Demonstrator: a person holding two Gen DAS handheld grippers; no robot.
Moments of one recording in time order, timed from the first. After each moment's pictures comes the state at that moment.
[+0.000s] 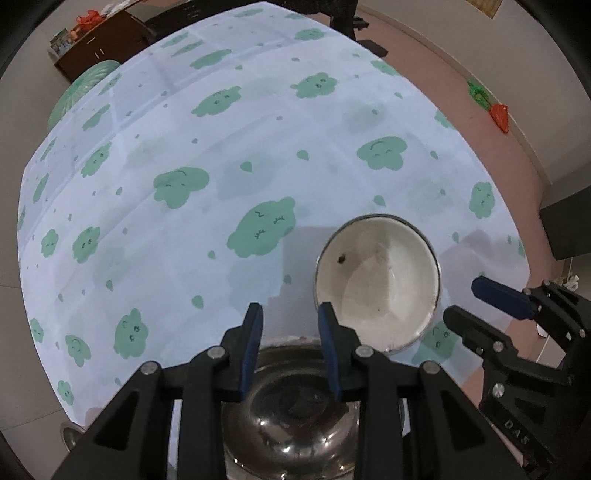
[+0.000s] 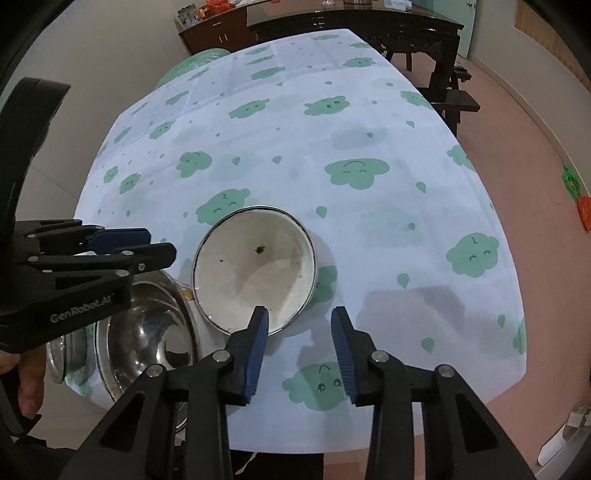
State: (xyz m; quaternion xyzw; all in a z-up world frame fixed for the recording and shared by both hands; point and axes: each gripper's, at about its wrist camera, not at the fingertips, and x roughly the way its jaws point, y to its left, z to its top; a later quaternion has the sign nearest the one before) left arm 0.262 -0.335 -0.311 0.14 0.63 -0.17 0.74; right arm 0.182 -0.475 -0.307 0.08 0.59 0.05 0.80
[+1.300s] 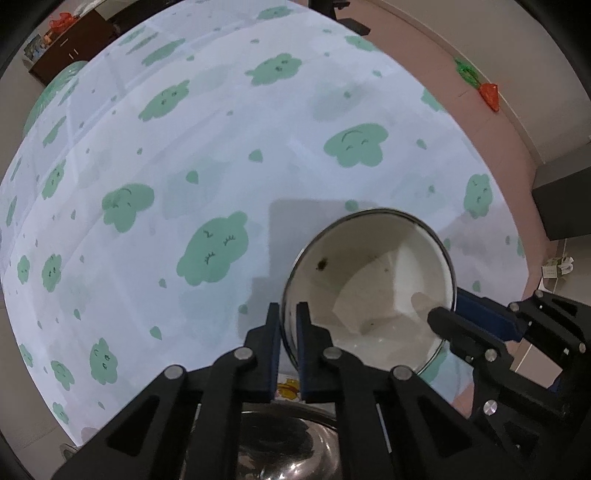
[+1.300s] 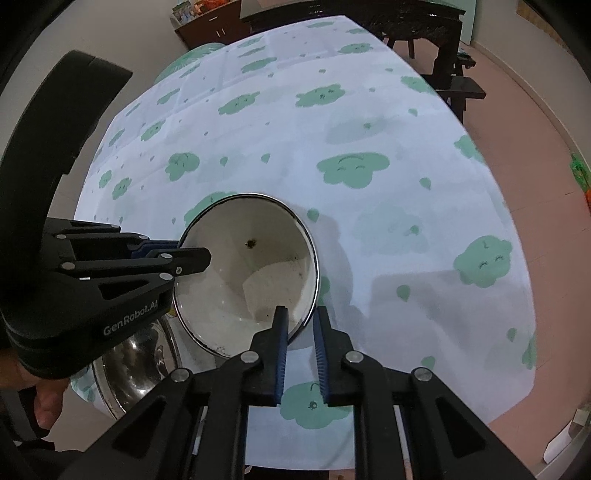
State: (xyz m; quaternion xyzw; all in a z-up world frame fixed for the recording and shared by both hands) left arm 0.278 -0.387 -0.334 0.16 0.66 -0.20 0.71; right arm 0.201 -0.488 -0.318 0.10 0.60 0.05 0.79
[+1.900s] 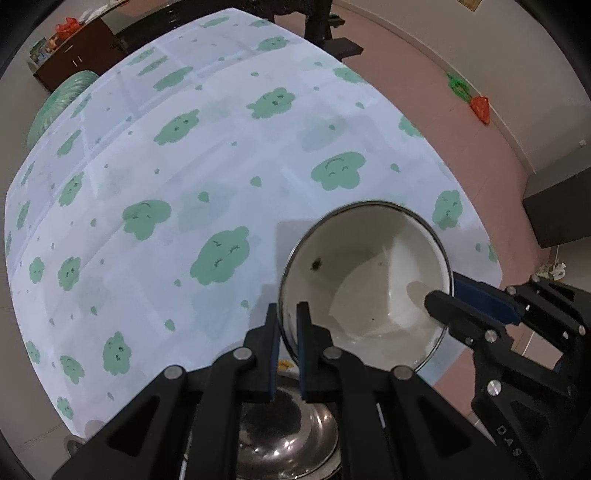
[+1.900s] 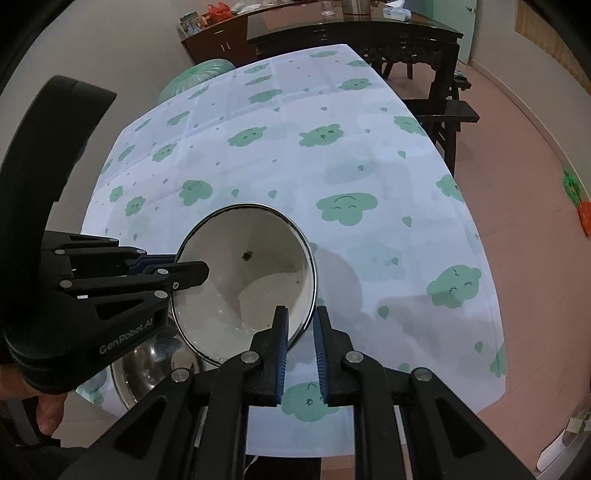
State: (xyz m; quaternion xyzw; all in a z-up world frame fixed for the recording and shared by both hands) left arm 0.267 -0.370 -0.284 0.14 0.64 -0.21 0.73; right arm 0.200 -0.489 -0.272 0.08 0.57 0.05 0.81
